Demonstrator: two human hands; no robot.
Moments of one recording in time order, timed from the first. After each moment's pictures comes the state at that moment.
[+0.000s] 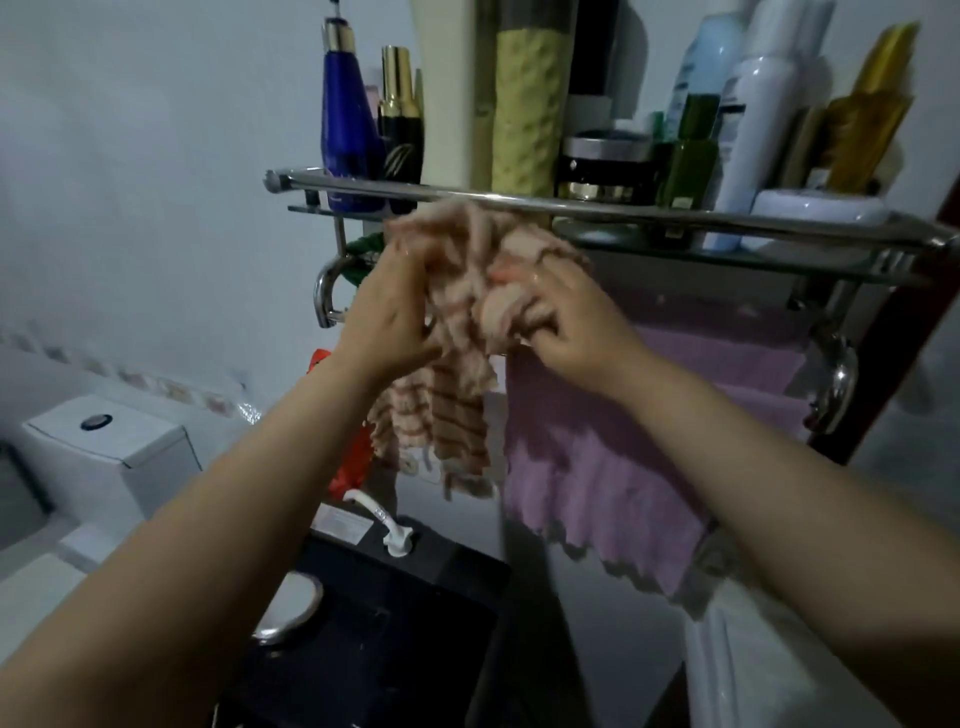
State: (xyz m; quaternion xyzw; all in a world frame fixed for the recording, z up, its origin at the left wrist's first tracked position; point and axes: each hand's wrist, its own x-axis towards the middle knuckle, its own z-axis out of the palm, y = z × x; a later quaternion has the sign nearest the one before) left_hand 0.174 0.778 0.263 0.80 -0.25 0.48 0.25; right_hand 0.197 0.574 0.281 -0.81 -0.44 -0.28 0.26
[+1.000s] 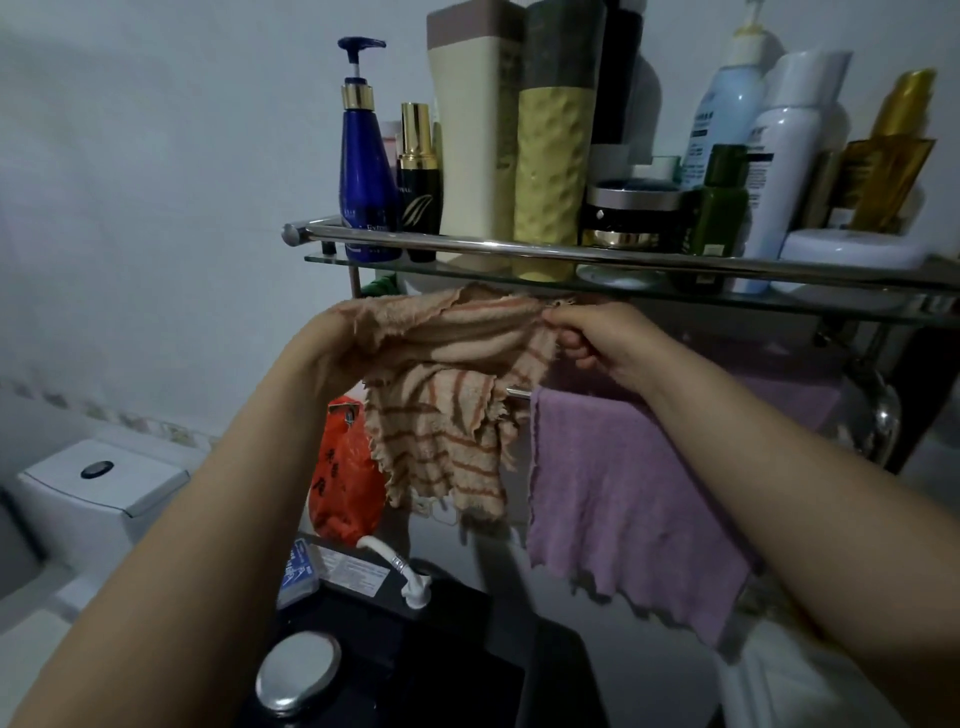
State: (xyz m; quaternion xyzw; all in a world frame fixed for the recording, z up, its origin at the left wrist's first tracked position) left_hand 0.219 0.859 0.281 0.68 0.04 0.09 0.73; right_hand 0.251 0.590 0.301 -0.78 -0.12 0.05 0.62
